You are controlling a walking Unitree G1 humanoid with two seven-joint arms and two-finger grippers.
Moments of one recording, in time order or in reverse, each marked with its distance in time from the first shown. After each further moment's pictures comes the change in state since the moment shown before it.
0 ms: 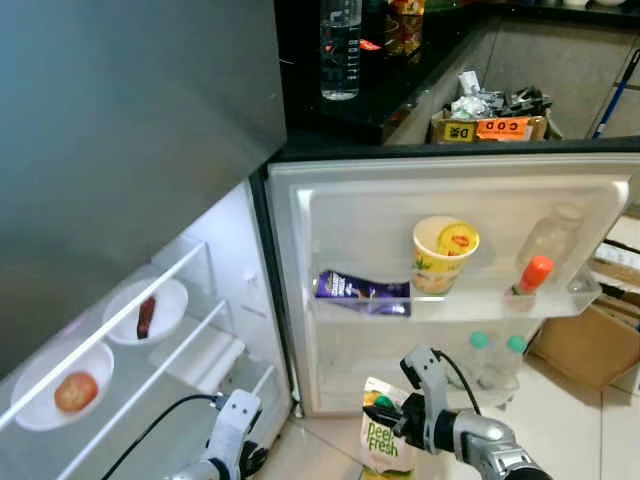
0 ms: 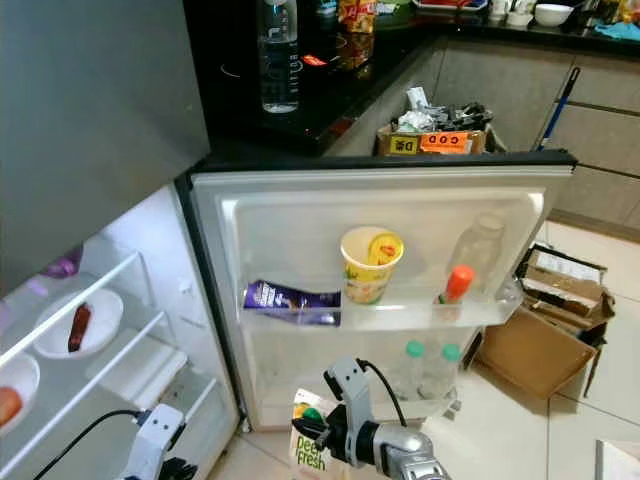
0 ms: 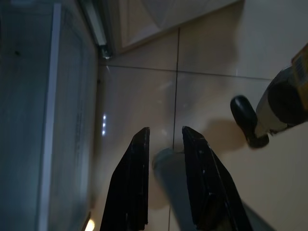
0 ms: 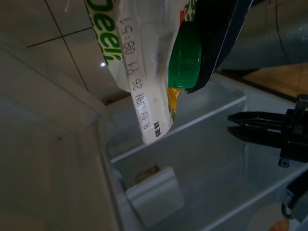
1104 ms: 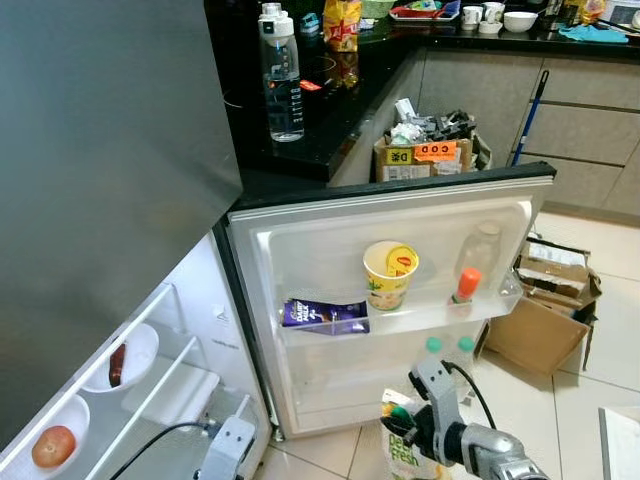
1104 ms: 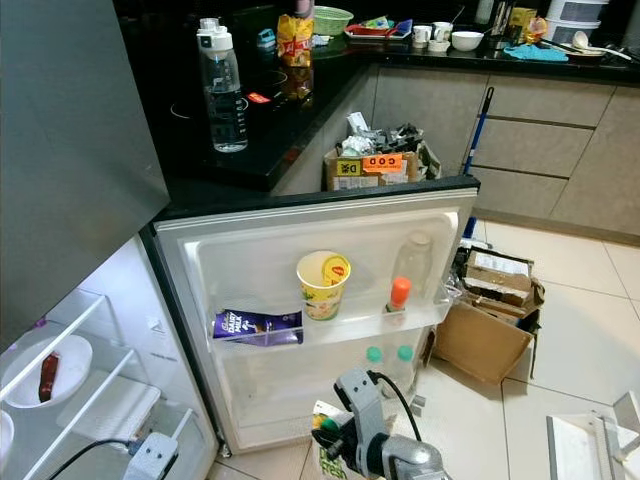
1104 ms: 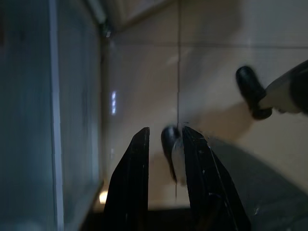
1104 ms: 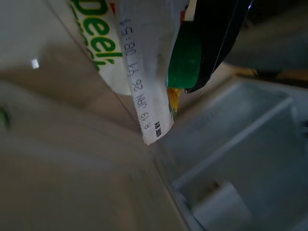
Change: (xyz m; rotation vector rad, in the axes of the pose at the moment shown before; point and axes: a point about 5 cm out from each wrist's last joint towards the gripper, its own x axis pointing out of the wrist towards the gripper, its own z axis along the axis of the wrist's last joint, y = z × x) left arm -0.014 -0.008 -0.055 -0.079 0.170 0.097; right arm -0.026 -0.013 -0.042 0.052 0.157 -0.230
